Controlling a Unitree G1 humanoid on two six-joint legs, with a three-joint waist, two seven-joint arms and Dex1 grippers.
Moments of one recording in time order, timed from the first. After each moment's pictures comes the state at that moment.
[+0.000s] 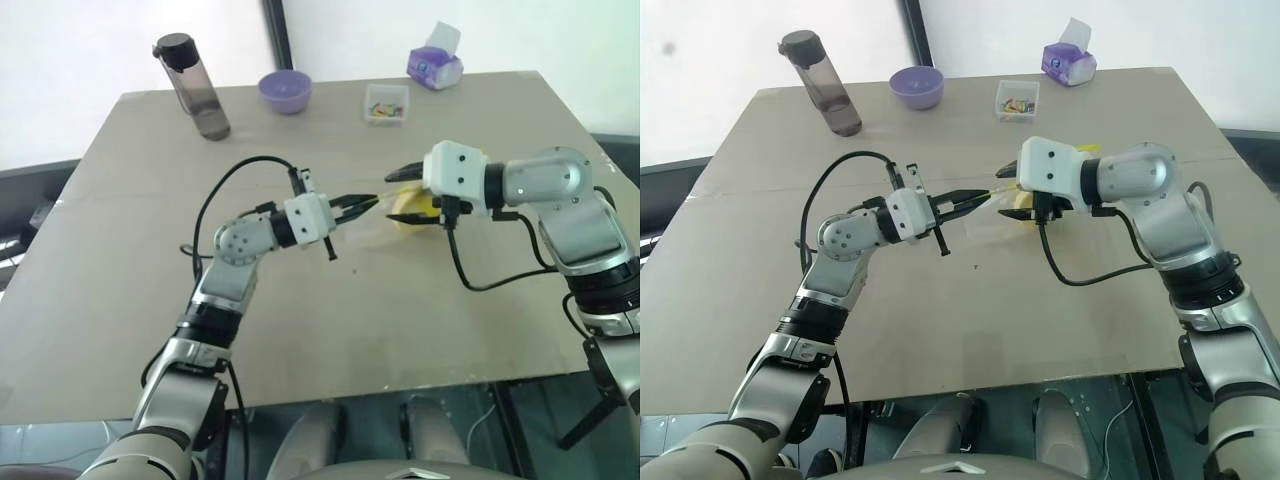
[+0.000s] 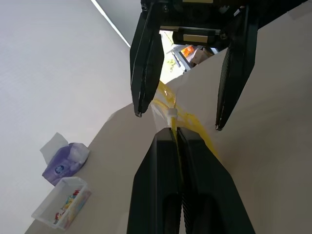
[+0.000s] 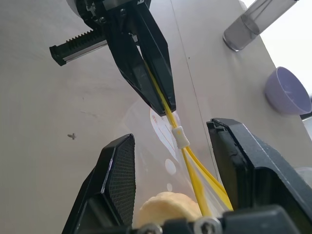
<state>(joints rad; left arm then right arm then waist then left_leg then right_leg) -0.62 0.41 -0.16 0.28 -0.12 -0.49 -0.92 -0.85 -0.64 0.28 -0.06 -0.02 0.10 1.15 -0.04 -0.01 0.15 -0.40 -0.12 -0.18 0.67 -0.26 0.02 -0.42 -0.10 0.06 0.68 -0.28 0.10</state>
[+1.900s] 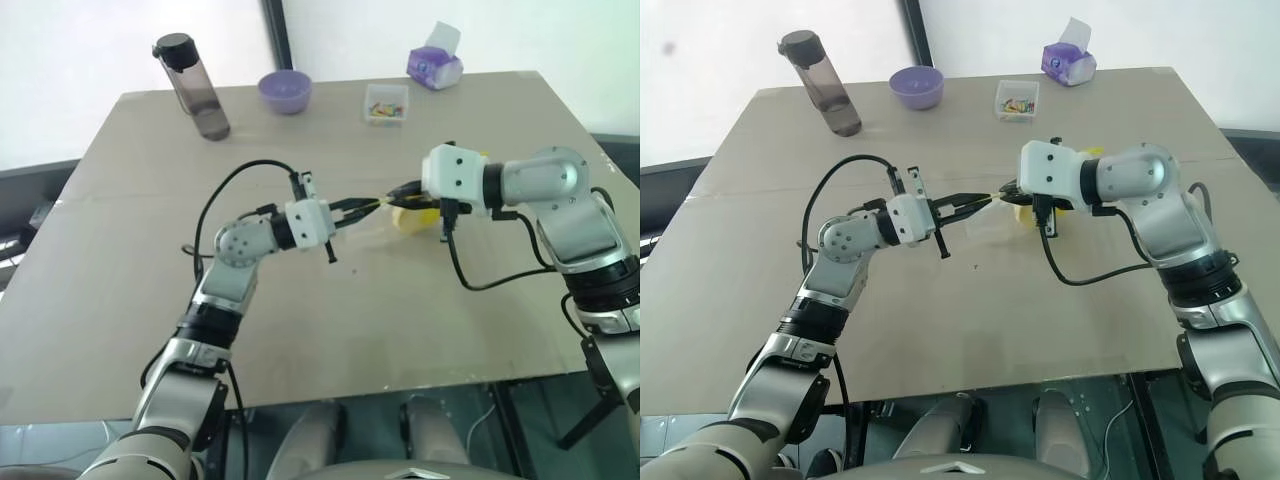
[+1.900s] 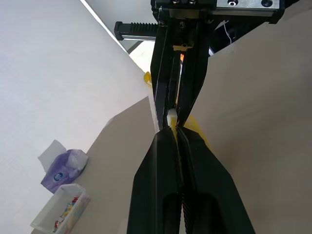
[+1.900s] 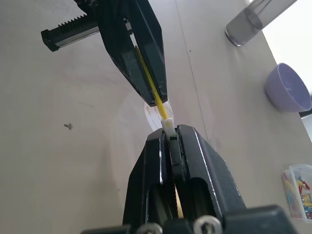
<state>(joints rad) -0.62 0.41 -0.17 0.30 -0.12 -0.54 -0.93 -0.85 -0.64 0.28 -0.02 -0.06 0.06 1.16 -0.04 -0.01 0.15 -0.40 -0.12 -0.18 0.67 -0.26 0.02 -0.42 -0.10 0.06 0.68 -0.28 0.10</state>
